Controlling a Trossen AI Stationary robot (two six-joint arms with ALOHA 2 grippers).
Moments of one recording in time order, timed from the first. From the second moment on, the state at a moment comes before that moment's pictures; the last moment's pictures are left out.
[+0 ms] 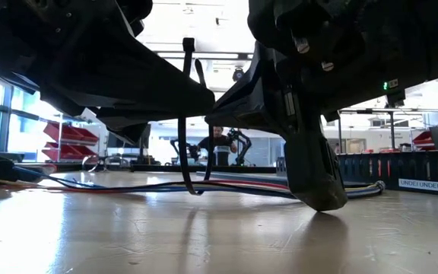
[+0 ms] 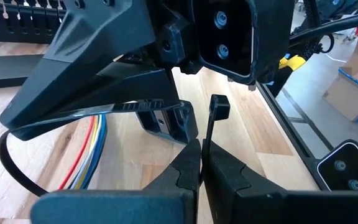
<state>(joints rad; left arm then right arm) -0.62 1.99 0.78 0.88 -0.45 -0.40 0.61 2.19 1.13 0.52 1.09 -0.71</state>
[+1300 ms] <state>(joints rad) -0.61 1.99 0.78 0.89 -0.45 -0.42 0.62 2.19 1.13 0.58 1.06 -0.72</state>
